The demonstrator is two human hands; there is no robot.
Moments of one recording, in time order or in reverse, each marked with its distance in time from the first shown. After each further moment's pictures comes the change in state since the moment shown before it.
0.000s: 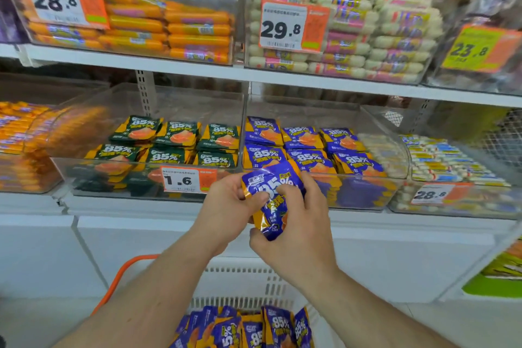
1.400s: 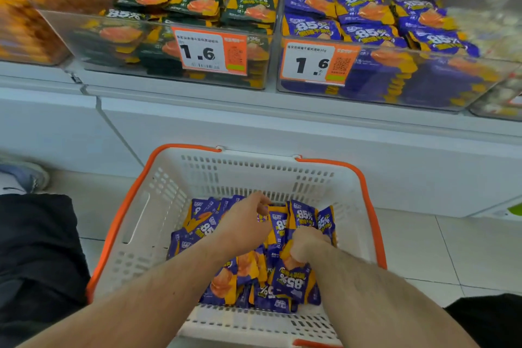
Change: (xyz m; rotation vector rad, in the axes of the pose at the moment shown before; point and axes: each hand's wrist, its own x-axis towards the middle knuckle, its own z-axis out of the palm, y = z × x) left_hand -0.087 -0.194 -0.022 0.732 -0.233 -0.464; right_hand -0.150 0.125 0.165 -0.404 -1.346 0.460
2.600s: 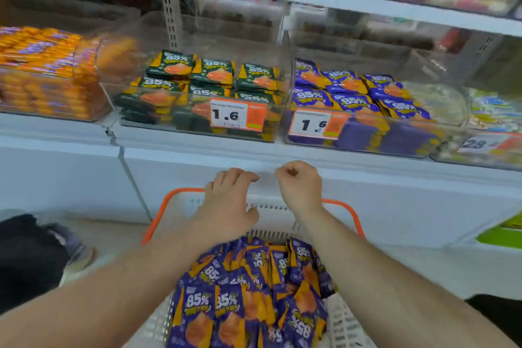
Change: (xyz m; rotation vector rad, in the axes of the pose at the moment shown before) left_hand -0.013 0.025 -0.113 0.421 0.364 0.383; right_hand -0.093 -0.090 -0.147 0.949 0.926 -0.309
